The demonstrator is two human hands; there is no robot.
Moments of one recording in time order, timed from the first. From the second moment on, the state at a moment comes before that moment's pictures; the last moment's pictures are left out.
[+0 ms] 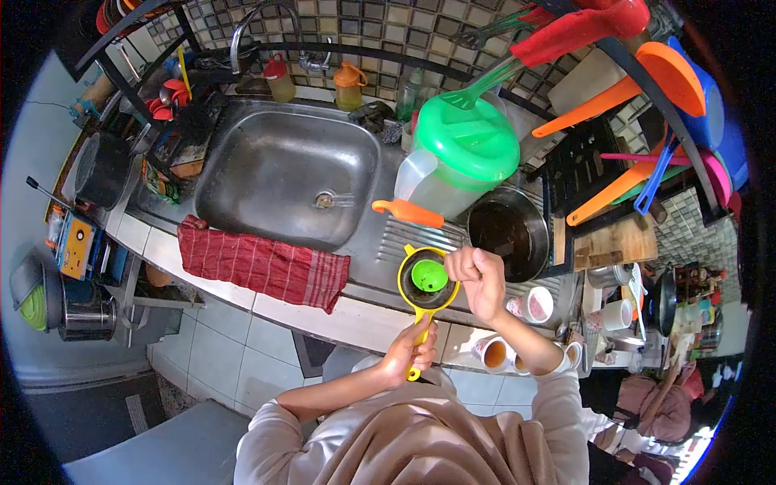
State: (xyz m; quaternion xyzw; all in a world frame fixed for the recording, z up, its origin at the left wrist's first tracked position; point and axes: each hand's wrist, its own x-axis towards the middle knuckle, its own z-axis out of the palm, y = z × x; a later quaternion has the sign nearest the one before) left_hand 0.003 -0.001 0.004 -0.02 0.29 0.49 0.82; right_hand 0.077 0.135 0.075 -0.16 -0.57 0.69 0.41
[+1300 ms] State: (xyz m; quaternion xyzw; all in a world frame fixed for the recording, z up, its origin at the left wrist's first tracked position) left_hand 0.001 0.000 -0.002 -0.03 0.28 0.49 0.83; right_hand 0.055 0.156 0.057 -0.10 -0.56 0.80 0.17
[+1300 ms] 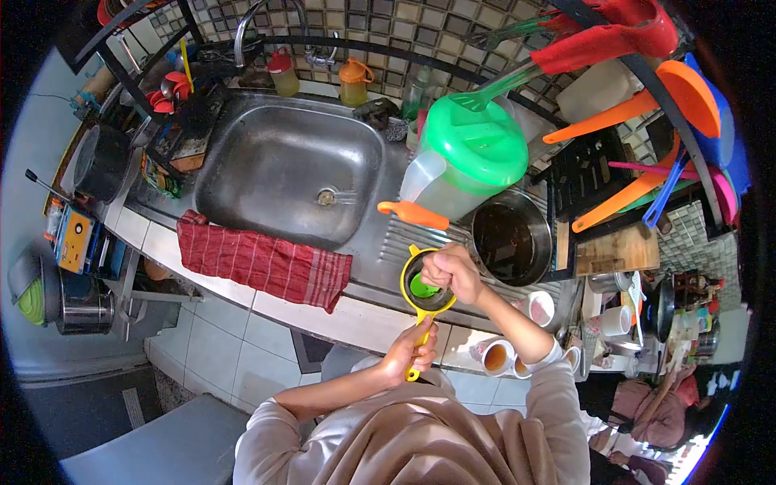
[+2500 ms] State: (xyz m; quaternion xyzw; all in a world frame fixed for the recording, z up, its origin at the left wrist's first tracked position) left_hand -0.001 0.002 0.000 -0.03 0.27 0.48 0.83; right_hand 0.060 0.145 0.068 -0.27 -0.59 0.64 0.41
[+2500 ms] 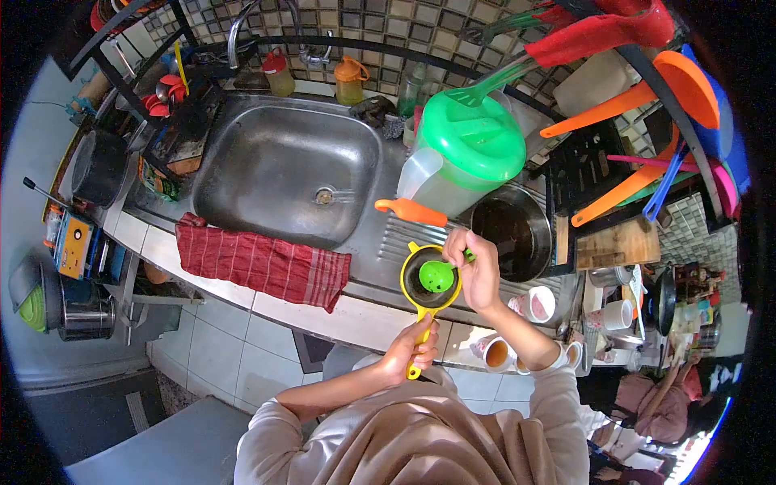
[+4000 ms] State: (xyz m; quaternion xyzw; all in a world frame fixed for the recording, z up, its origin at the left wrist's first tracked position) left_hand -0.009 0.001 -0.004 -0.03 0.24 0.46 0.85; right_hand 0.092 0.092 0.050 -0.30 -0.54 0.59 0.52
